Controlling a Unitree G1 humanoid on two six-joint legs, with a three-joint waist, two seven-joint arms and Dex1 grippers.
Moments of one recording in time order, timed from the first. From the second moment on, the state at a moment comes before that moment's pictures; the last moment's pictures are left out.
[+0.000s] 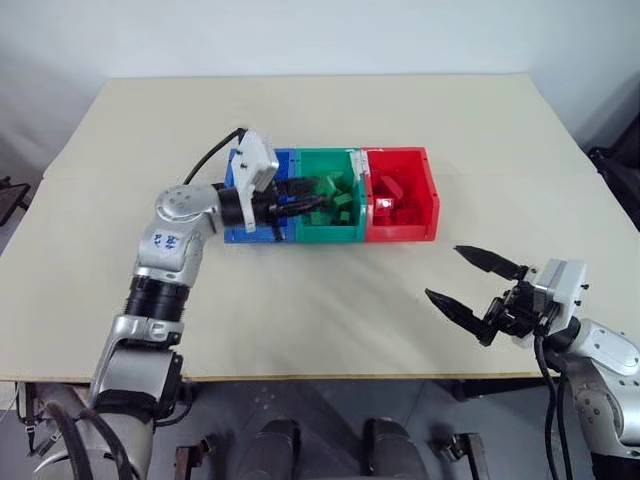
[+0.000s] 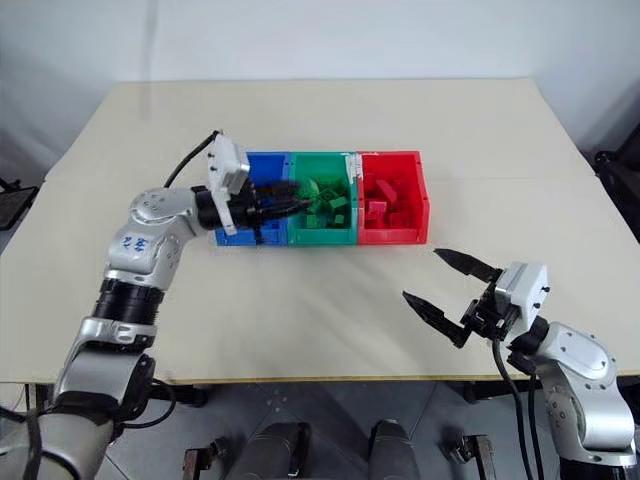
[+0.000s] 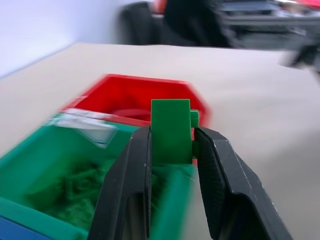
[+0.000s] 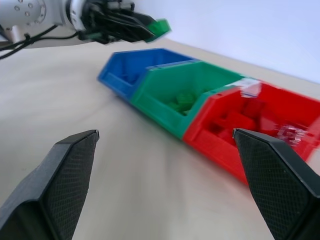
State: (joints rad) left arm -0.94 0.36 -0.06 0.49 -0.26 0.21 -0.84; right arm 0.06 -0.57 -0.29 -0.36 0.58 0.09 0.92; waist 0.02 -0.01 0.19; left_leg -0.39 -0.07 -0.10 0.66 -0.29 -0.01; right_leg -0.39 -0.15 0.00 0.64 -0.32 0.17
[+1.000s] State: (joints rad) left arm -0.35 0.70 0.21 0.13 -0.41 0.14 -1.12; right arm -0.18 -0.69 -0.19 -0.03 0.53 0.02 1.19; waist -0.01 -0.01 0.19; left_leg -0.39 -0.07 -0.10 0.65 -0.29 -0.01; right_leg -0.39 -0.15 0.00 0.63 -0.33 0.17
